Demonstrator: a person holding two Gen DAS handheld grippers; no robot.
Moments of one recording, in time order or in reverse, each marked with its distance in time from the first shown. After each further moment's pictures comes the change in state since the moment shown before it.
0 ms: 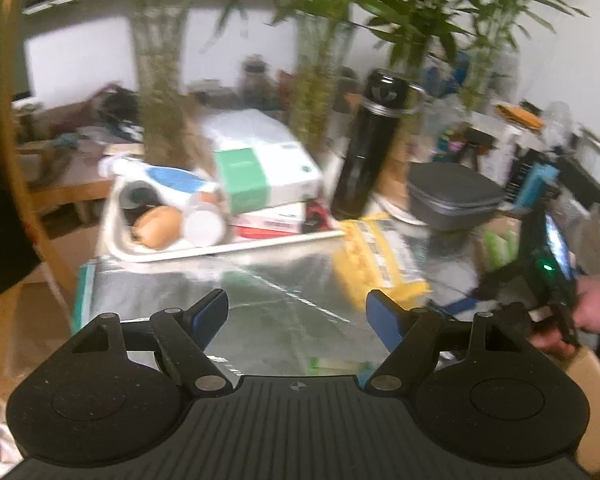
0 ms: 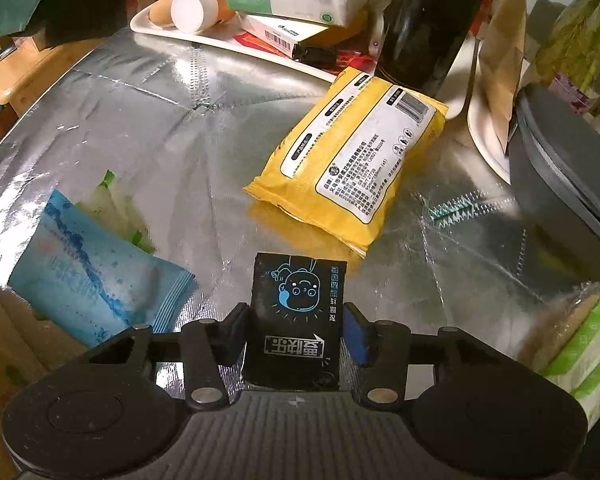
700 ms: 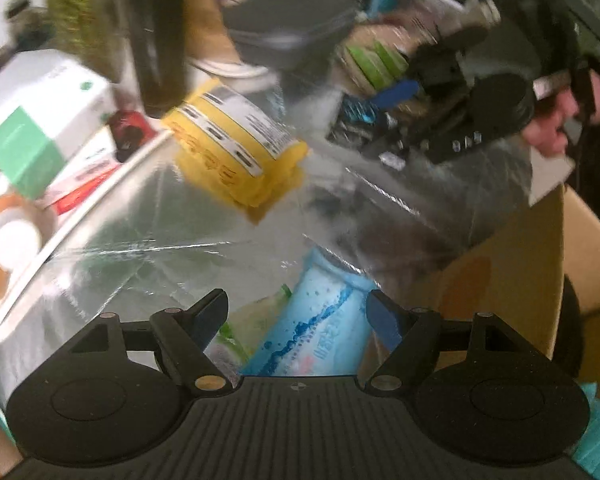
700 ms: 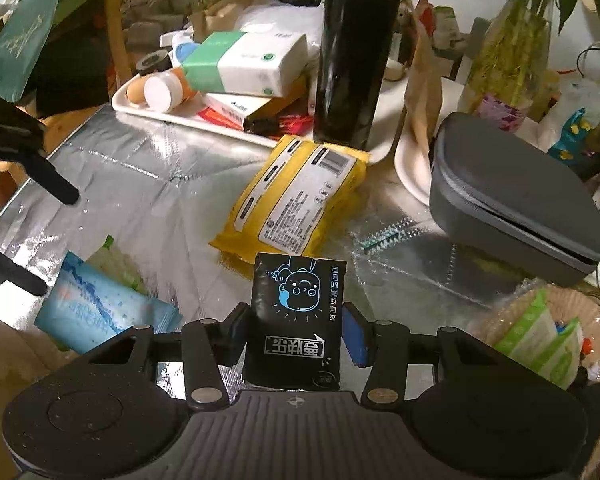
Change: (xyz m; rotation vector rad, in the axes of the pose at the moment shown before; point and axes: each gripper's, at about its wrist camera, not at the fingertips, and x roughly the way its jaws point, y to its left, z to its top) left arm 0.105 -0.047 0.000 0.512 0.464 -0.377; right arm -0.058 -0.033 -0.009 0.113 -0.160 -0.019
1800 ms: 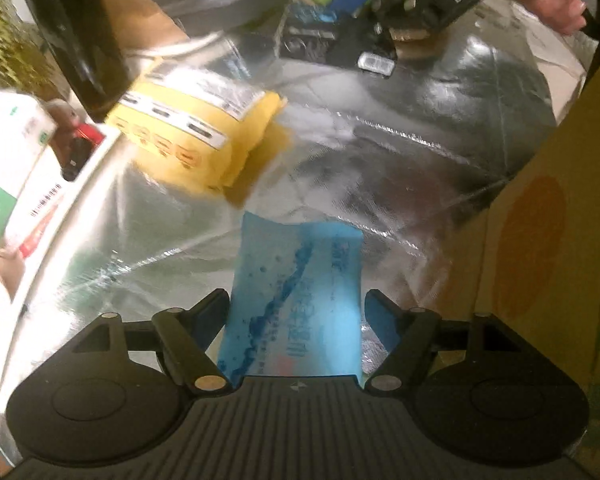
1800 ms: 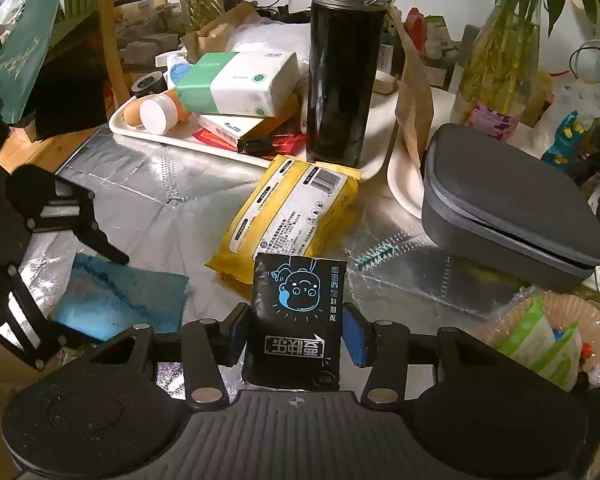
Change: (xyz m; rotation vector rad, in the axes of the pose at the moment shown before) left arm 0.068 -0.018 -0.010 0.226 0.068 0.097; right arm -0.003 -0.007 0.003 0.021 -0.036 0.013
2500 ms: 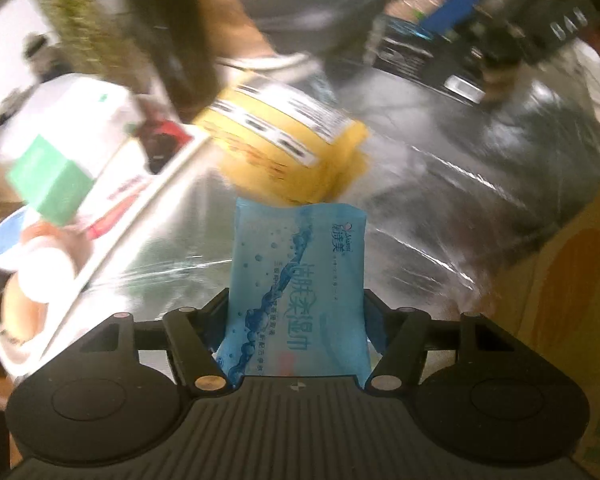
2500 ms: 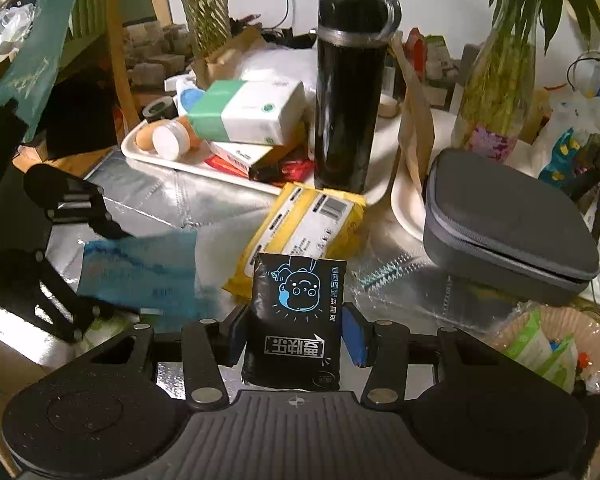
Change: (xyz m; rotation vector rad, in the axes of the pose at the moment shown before) left arm -0.030 0.016 -0.004 -0.161 -0.076 0.184; right arm -0.025 0.005 0.006 0.010 -0.064 0.019
